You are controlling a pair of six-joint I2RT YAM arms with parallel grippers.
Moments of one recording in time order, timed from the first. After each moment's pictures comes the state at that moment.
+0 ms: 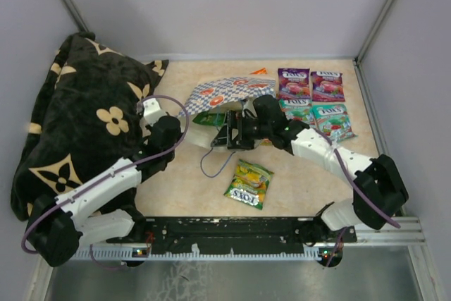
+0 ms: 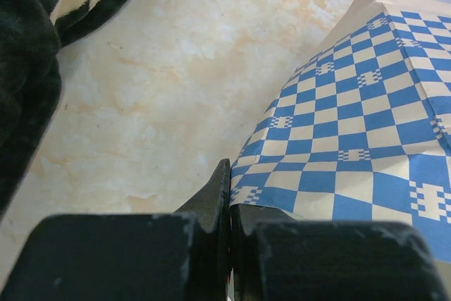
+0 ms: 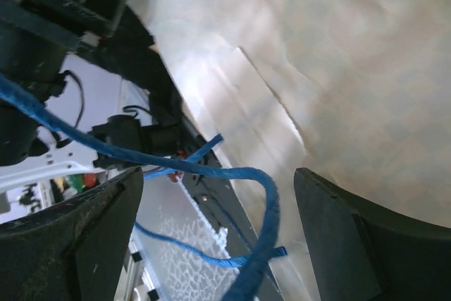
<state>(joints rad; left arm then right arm) -0.65 1.09 0.69 -0.08 -0.79 -0.66 0.68 1.40 0.98 -0.16 -0.54 0.76</state>
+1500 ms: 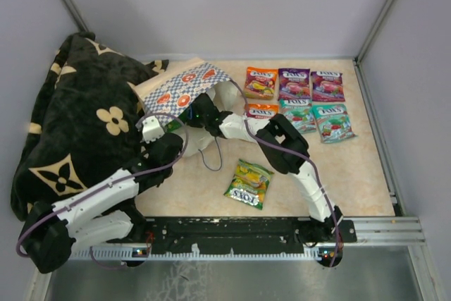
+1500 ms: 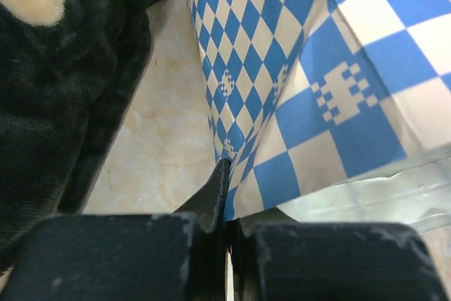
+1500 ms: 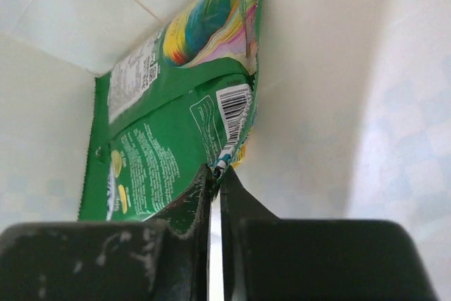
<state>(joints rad) -0.73 0.99 0.55 -0.23 -0.93 -0.68 0.85 2.30 1.68 0.08 0.15 0.77</state>
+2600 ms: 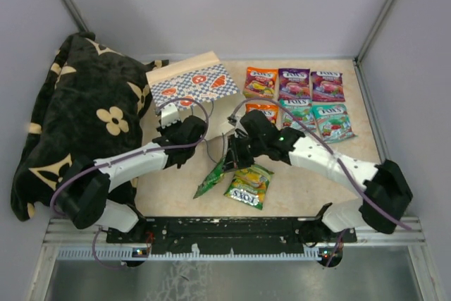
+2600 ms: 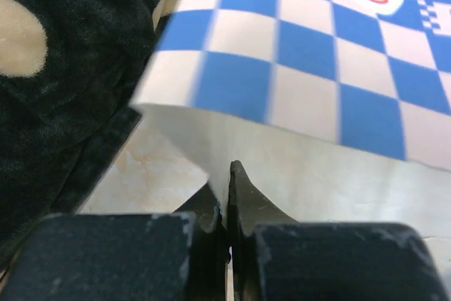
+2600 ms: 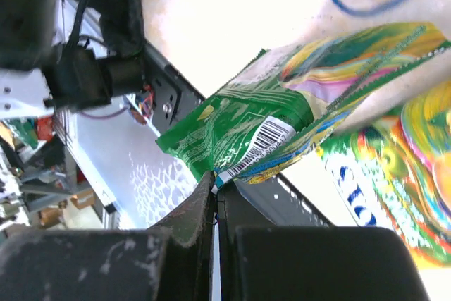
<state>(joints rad) -0.73 1.42 0.79 -0.18 -1.16 -0.78 0.85 1.41 1.00 -0.41 -0.44 0.74</state>
